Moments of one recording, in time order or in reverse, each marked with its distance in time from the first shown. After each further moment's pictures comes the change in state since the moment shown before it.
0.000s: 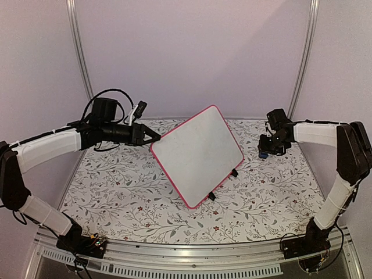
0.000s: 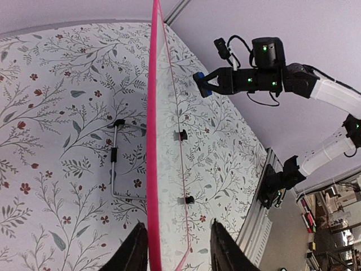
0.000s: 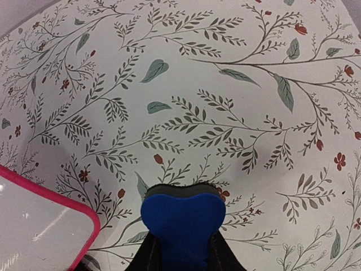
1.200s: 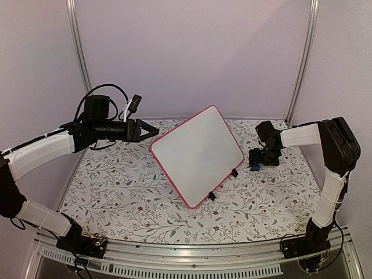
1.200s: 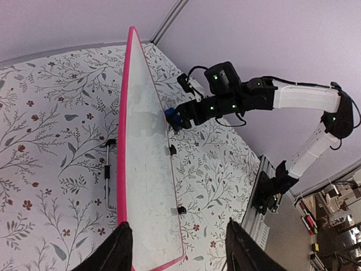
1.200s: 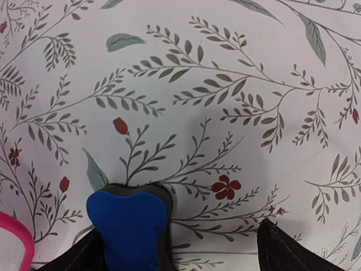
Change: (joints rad) left arm 0.010 -0.079 -0.026 0.059 0.010 -0.005; right arm 0.038 0.183 0.002 0.009 0.087 0.012
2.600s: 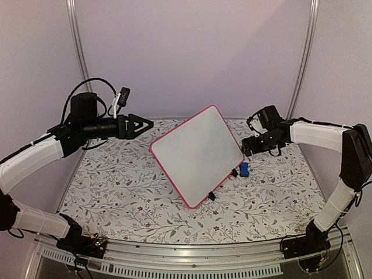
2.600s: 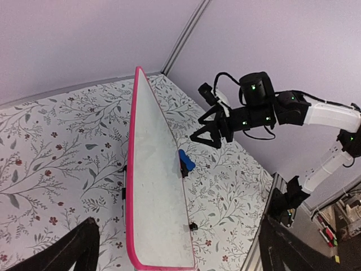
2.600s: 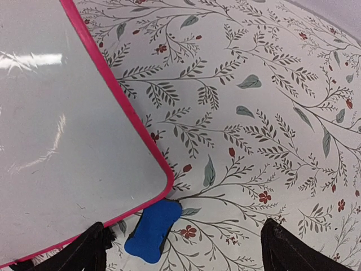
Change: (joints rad) left arm 0.004 -0.115 -0.026 0.018 -0.071 0.030; right arm 0.104 -0.236 0.016 -0.066 -0.102 -0.312
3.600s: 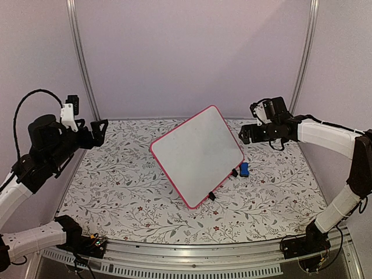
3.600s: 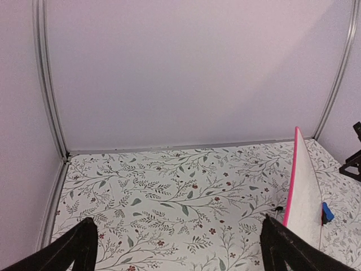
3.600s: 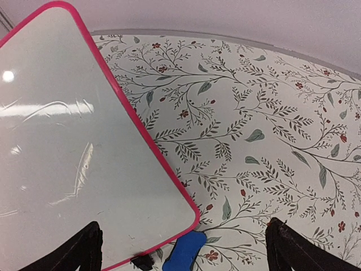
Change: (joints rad) left arm -0.051 -0.525 -0.196 -0.154 -0.888 0.187; right arm 0.009 -0.100 0.014 0.111 -0.042 0.093
